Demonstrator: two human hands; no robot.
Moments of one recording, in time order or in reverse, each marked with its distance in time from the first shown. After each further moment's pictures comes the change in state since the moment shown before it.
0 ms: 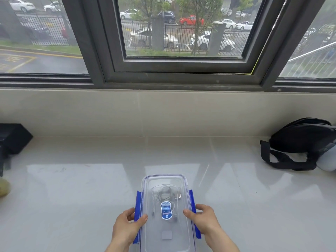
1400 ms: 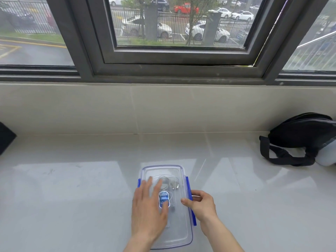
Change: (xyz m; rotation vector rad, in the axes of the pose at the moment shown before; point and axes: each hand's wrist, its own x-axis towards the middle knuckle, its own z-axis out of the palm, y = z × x) left_hand -0.007 0.048 0.054 0.750 0.123 0.781; right_hand 0.019 -0.032 0.005 0.120 0.104 -0.081
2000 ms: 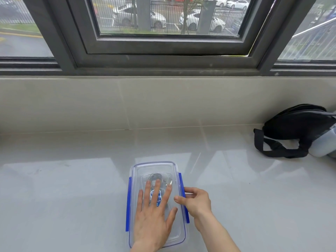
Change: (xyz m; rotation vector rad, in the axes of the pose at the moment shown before) left_hand -0.009 0.004 0.051 0.333 -0.113 0.183; right_hand -0.005 -0.009 -0.005 -0.026 -0.022 0.054
